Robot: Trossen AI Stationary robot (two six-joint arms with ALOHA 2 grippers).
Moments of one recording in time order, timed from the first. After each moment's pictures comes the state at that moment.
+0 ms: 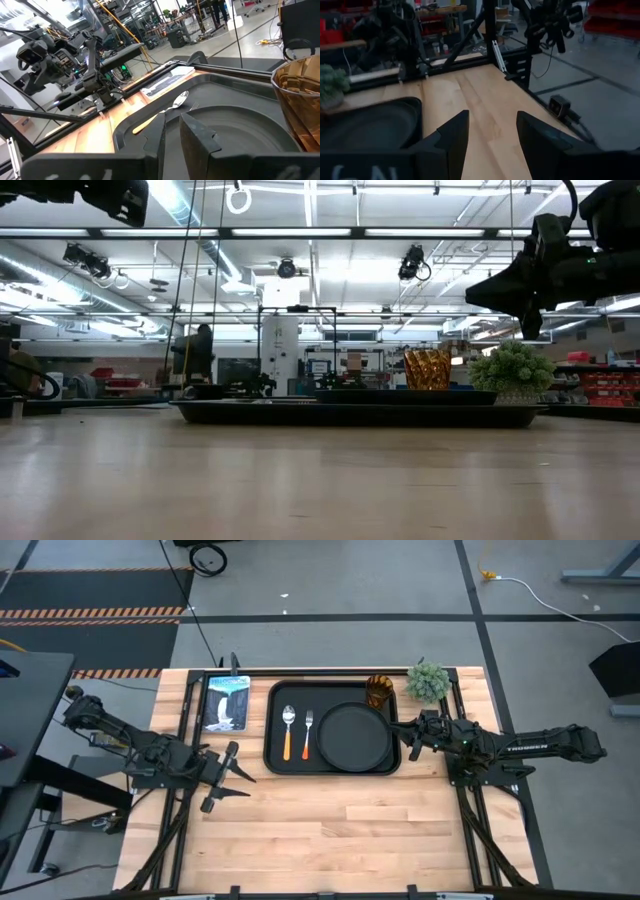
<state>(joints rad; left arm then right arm) -0.45 0.58 0.37 0.08 -0.15 0.05 -0.12 0.46 0.01 0.43 0.26 0.44</state>
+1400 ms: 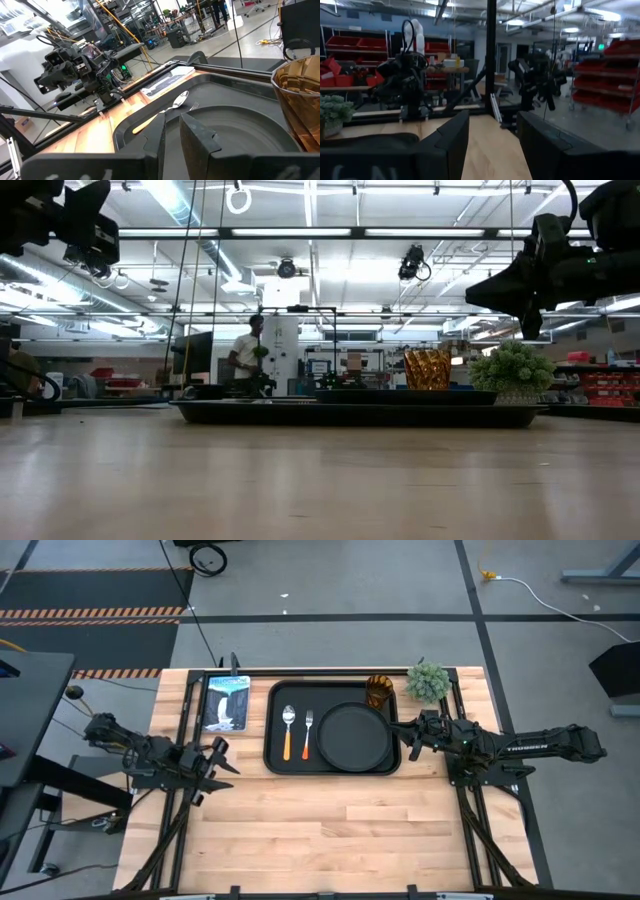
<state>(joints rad) -0.43 0.03 0.01 0.26 -0.13 -0.02 -0.12 0.46 0.01 0.43 0.26 0.44</state>
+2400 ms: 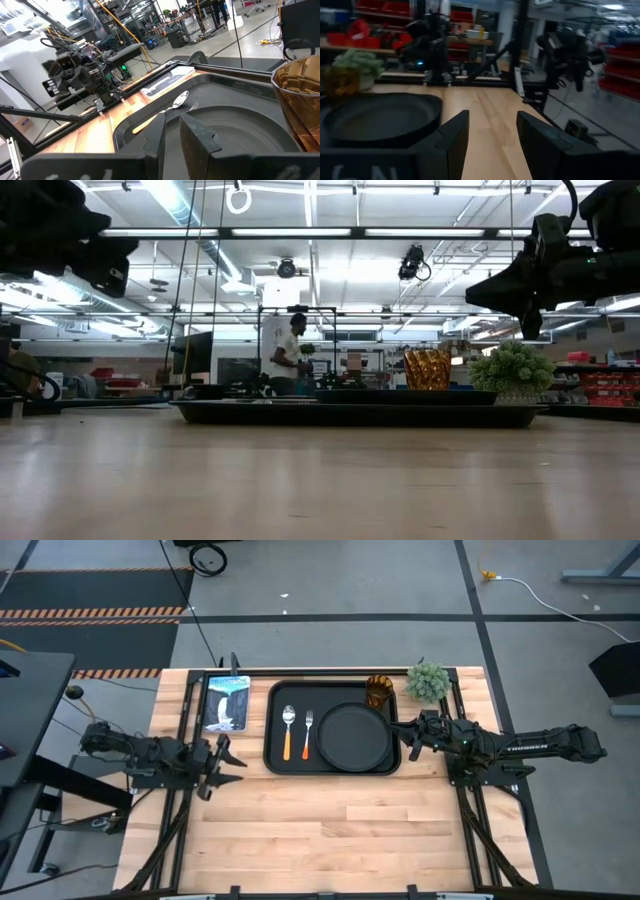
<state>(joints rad) -0.30 0.00 0.01 0.06 -0.12 -0.10 -0.12 0.46 0.01 0.43 0.26 0.44</state>
